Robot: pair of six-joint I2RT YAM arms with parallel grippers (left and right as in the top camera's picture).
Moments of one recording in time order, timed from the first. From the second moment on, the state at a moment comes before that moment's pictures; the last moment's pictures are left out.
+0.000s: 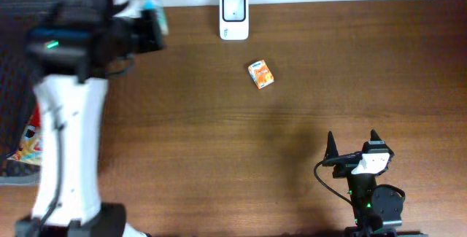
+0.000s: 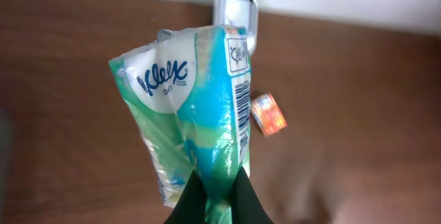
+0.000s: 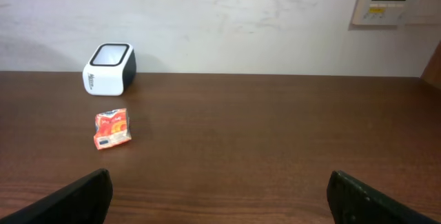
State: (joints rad) left arm -0.16 1.73 2.15 -1.26 0.19 -0.25; right arm 0.03 0.01 0.01 -0.08 0.03 0.00
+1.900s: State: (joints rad) left arm 0.47 2.10 2.89 -1.68 0.12 -0.18; right arm 0.03 0.01 0.01 -0.08 0.03 0.00
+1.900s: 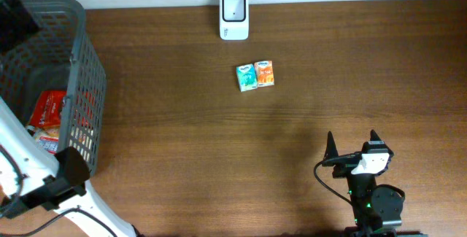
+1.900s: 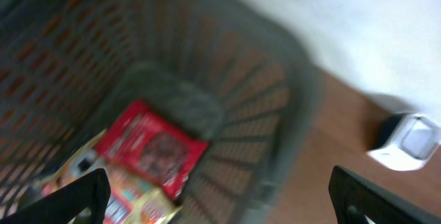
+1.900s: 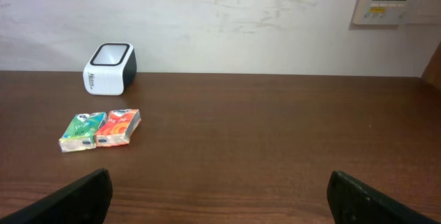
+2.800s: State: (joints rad) left arm 0.56 2.07 1.60 -0.89 0.07 -0.43; right arm 0.03 0.01 0.01 -0.08 0.03 -0.01
